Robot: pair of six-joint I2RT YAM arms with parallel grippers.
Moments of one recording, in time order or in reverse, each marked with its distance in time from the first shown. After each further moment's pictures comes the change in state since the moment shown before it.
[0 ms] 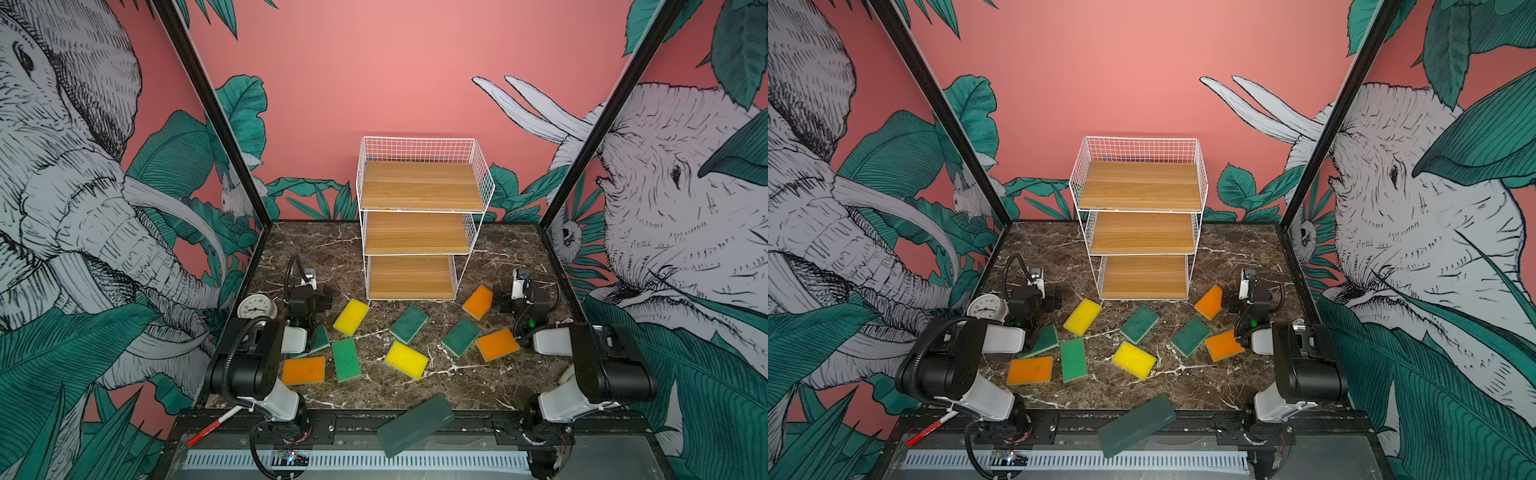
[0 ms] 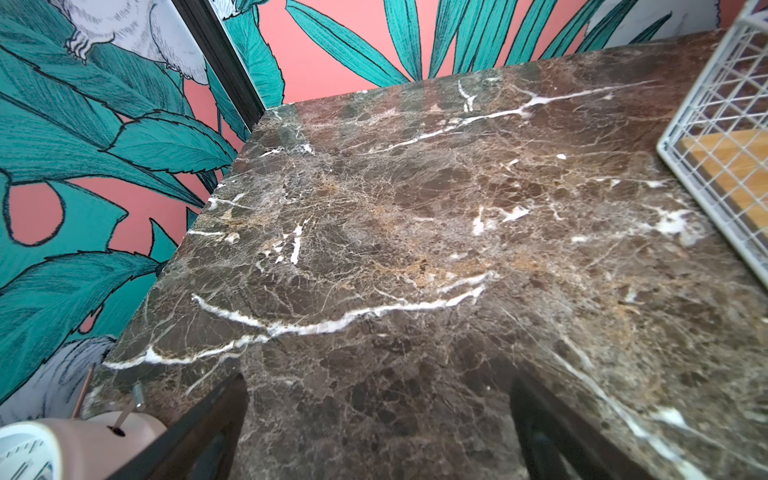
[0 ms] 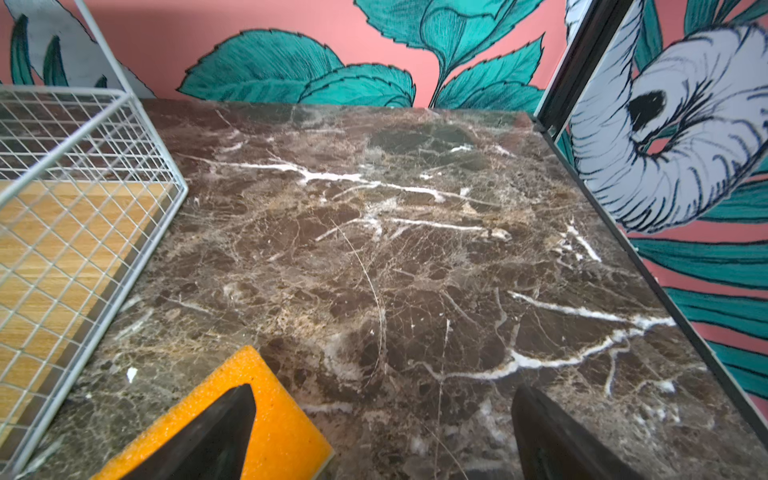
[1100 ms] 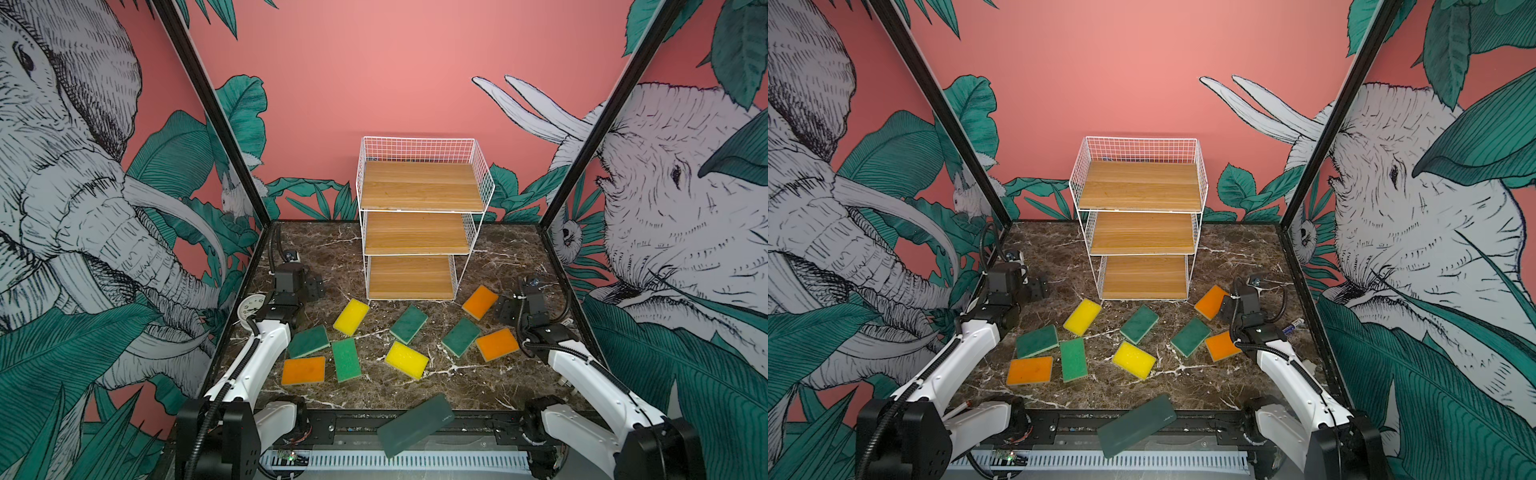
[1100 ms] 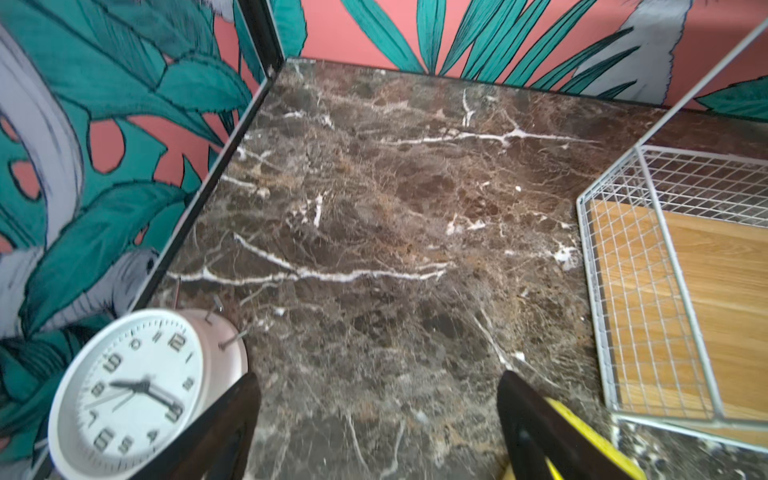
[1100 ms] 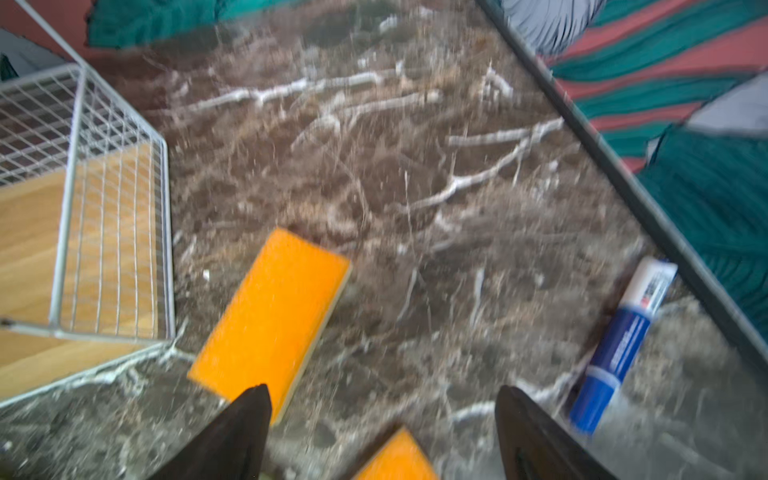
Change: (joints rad) left arm 0.000 -0.434 0.328 -1.004 0.030 -0.321; right arm 0.306 -0.520 0.196 -1.171 0.394 0.557
